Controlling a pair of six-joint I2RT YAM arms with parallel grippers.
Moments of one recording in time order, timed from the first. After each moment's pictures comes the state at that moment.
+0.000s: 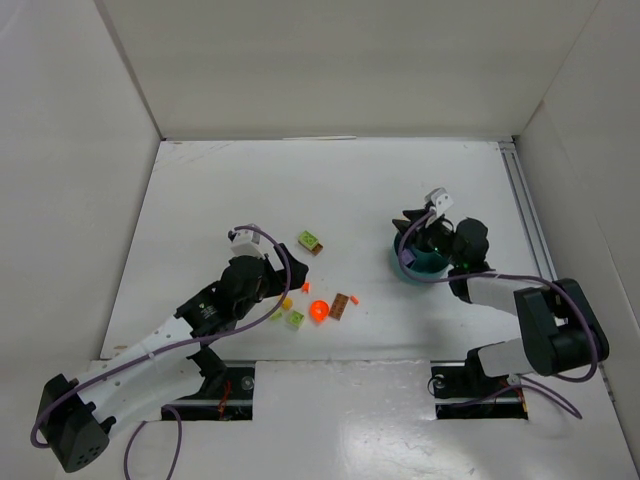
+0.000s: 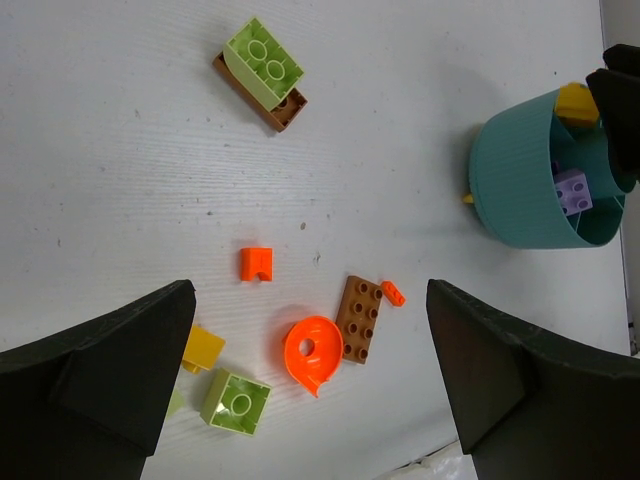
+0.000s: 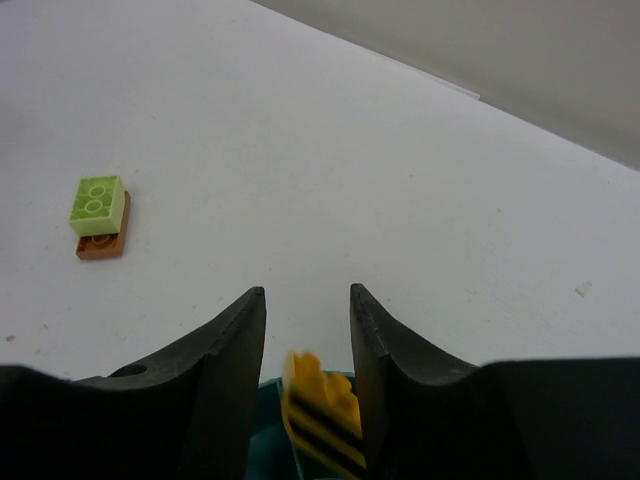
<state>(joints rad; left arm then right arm) -0.78 0.74 0.48 -0.23 -0.29 -0.83 0.22 1.41 0.43 0.95 -0.46 -0.06</state>
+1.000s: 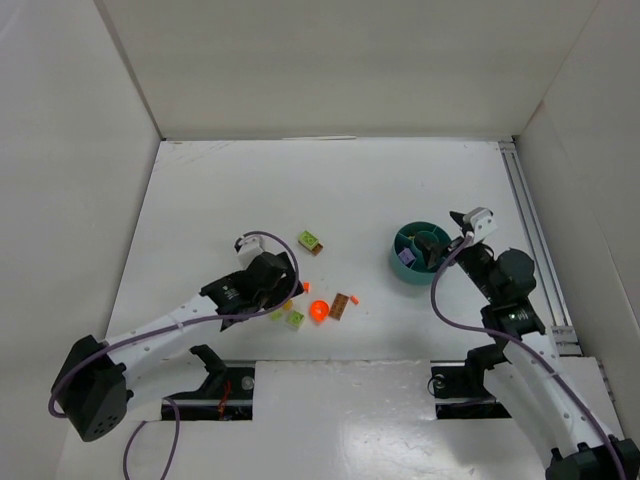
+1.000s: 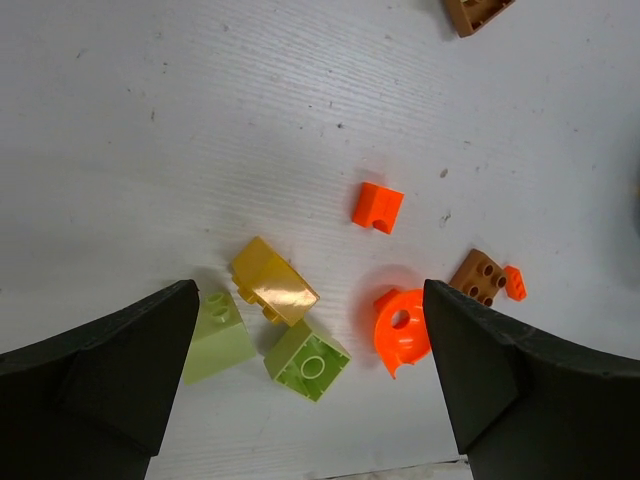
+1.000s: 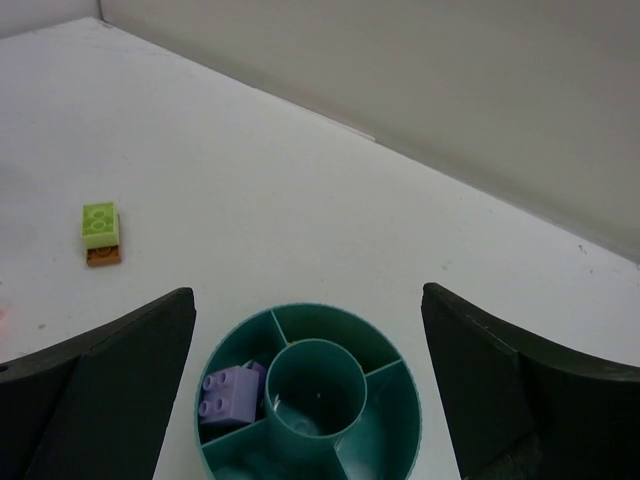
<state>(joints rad) -0.78 0.97 0.54 -0.46 -0.32 -1.03 0.22 0.59 0.41 0.27 -0.30 -0.14</state>
